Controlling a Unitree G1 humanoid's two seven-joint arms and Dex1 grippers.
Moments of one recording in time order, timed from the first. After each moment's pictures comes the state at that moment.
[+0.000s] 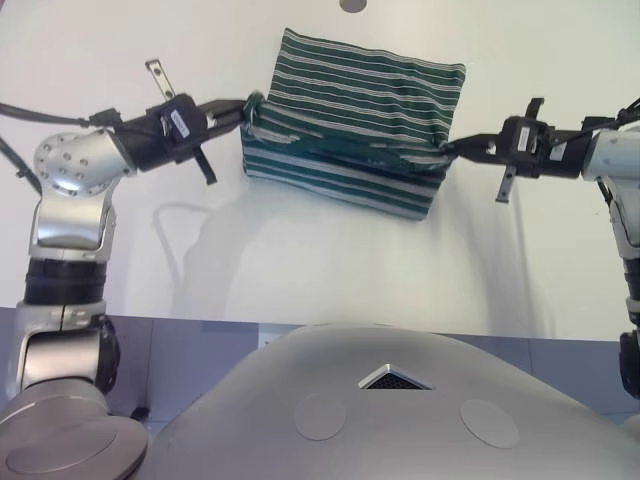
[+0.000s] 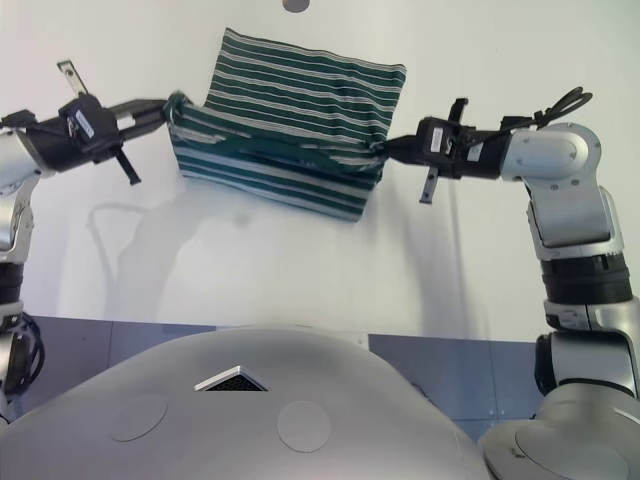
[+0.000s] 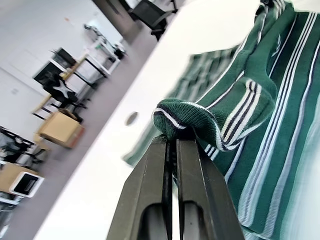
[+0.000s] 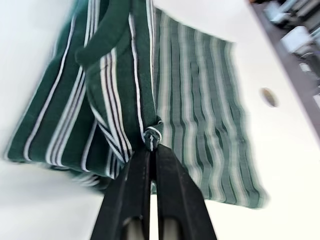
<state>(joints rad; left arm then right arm) -0.21 0.70 -0.08 0.07 -0.16 -0.27 -0.90 -0.22 -0.81 0.14 0.04 0.09 -0.04 1.07</state>
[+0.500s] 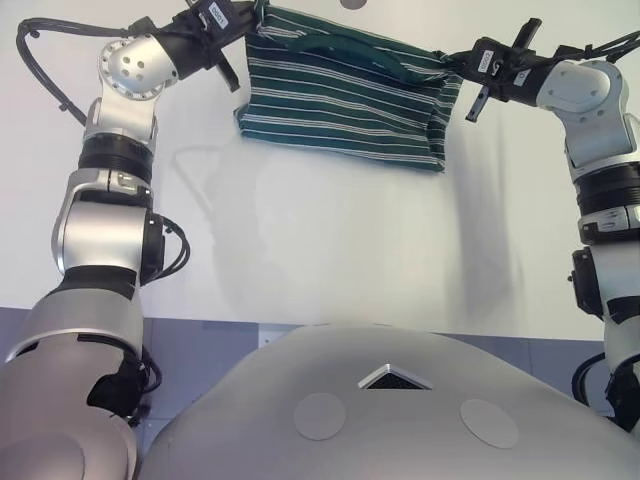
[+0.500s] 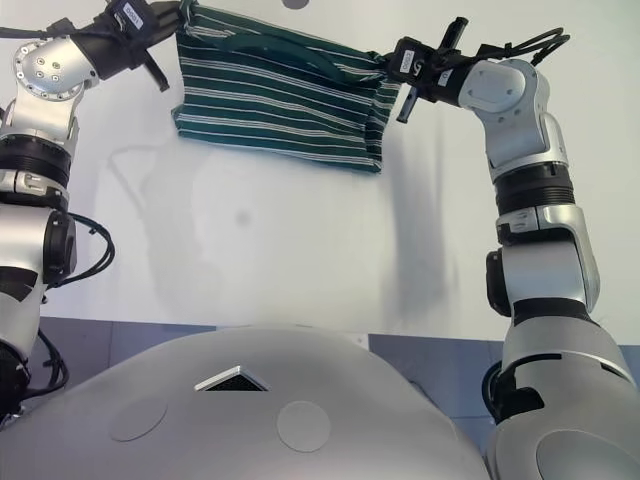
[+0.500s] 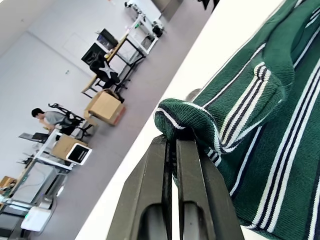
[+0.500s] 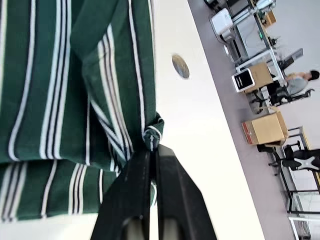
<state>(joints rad) -0.80 0.49 -0.18 1.05 0.16 -0.60 -0.65 -0.59 -0.61 0.26 0.64 -0.26 -0.27 0.72</state>
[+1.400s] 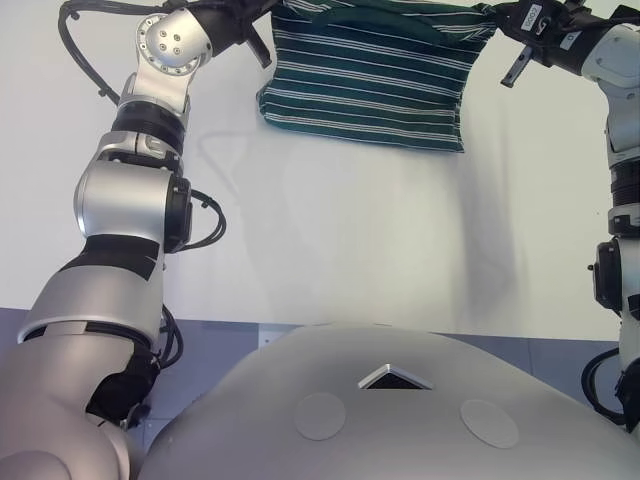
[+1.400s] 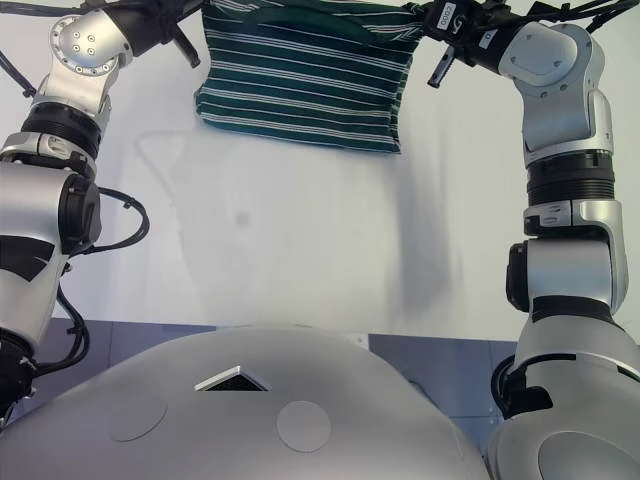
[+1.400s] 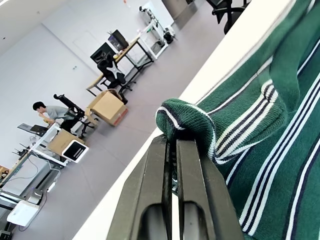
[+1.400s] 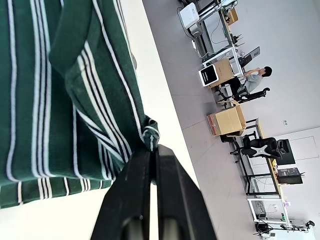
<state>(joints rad) -0.96 0.35 -0.13 1.26 0.20 -0.60 -0.57 -0.62 -0.69 0.19 0.52 -0.27 -0.20 0.71</state>
